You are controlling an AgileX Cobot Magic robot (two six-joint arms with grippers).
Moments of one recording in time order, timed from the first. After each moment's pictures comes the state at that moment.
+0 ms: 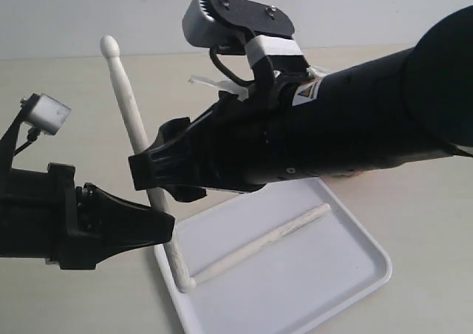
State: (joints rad) left arm -0.44 1.24 -0.43 -1.57 0.78 1.42; right arm 0.94 1.38 -0.84 0.79 0.26 -0.31
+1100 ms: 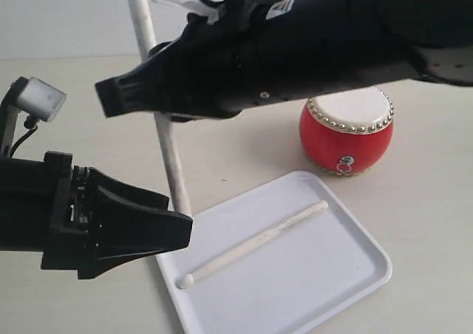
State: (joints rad) left arm -0.44 1.21 -0.45 -1.59 0.88 1.44; right arm 0.88 1.44 -1.02 0.76 0.30 -0.44
